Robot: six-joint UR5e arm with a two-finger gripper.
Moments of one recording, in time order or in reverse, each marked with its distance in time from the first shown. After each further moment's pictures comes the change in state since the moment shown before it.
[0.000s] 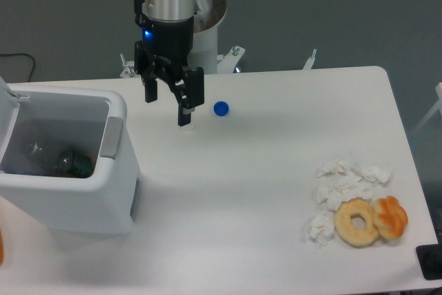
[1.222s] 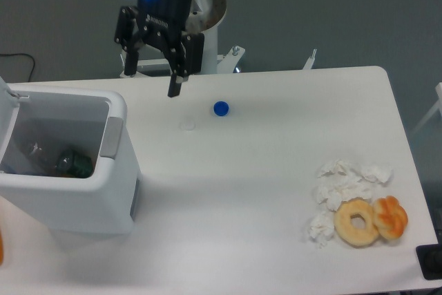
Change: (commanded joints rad) arm 0.031 0.118 0.006 -0.037 -0.227 -0.372
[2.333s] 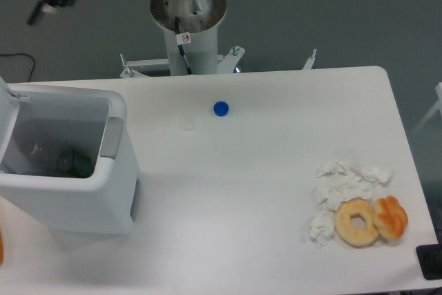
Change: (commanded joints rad) arm -0.193 0.063 0.058 0.011 -0.405 -0.551
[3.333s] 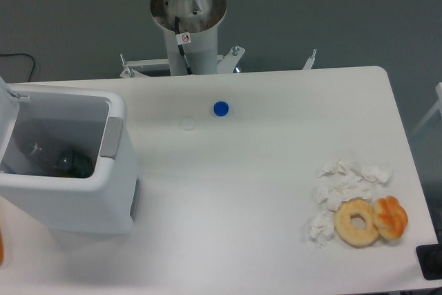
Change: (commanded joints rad) arm -0.156 -0.138 0.040 0.064 -0.175 0.002
